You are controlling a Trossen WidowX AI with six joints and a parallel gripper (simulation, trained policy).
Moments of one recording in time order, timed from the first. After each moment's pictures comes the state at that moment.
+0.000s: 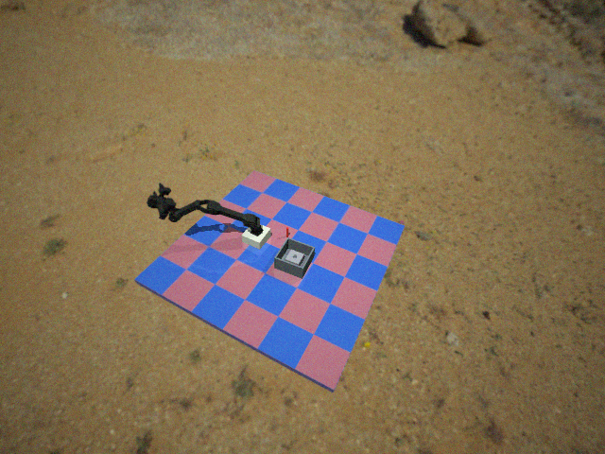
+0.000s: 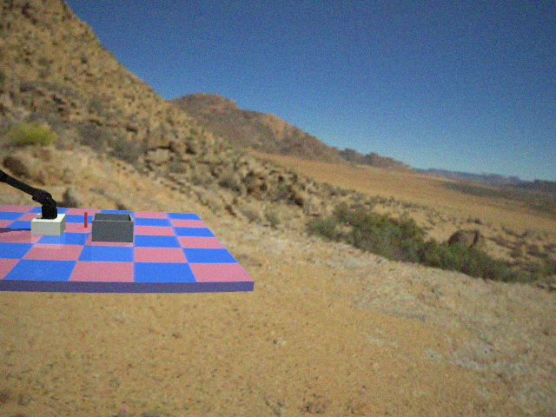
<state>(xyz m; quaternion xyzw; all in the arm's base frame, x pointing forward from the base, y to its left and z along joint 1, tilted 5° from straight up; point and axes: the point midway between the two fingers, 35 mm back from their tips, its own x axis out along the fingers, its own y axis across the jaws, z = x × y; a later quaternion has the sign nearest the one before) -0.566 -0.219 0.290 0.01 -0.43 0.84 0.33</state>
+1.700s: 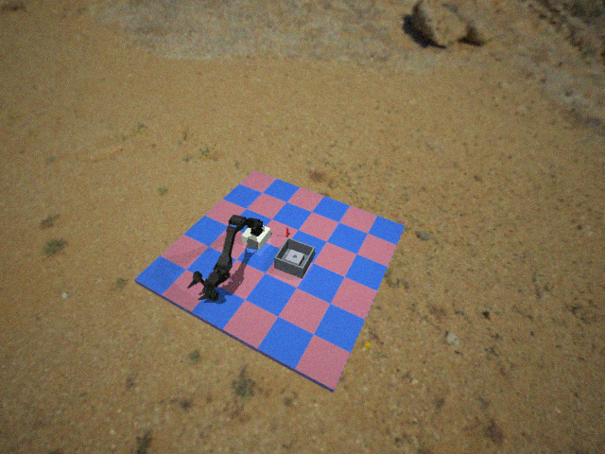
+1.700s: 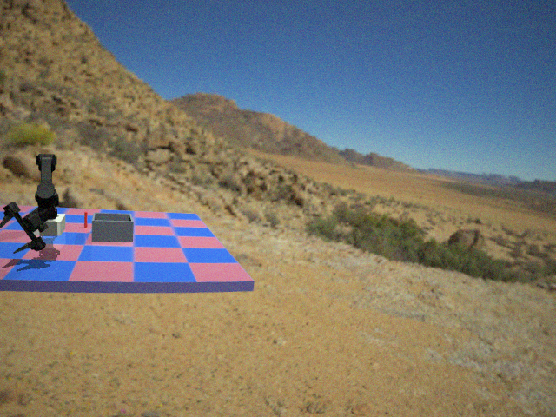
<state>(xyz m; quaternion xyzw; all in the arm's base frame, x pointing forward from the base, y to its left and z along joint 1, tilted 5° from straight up) 0.044 -0.572 0.125 0.08 -0.53 0.71 -0.46</state>
